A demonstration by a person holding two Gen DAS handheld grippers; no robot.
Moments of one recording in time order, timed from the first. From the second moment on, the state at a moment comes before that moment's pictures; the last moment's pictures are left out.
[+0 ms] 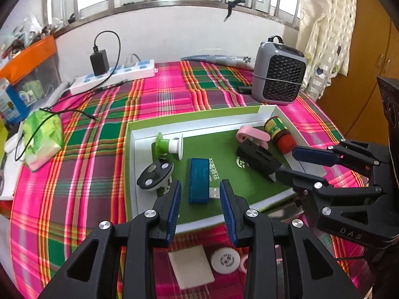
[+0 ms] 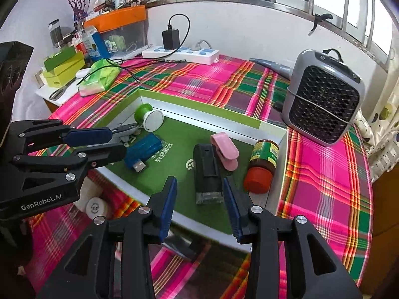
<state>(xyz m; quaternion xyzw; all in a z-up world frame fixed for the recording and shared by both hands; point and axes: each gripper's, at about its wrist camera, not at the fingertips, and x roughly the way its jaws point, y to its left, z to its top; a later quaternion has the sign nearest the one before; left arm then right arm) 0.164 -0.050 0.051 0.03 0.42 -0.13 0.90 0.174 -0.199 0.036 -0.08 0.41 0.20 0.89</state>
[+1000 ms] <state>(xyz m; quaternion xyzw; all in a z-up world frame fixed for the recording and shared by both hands) 0.095 -0.024 0.059 0.02 0.39 -0.11 0.91 0.107 -0.211 0.050 -0.07 0.37 0.18 0.91</state>
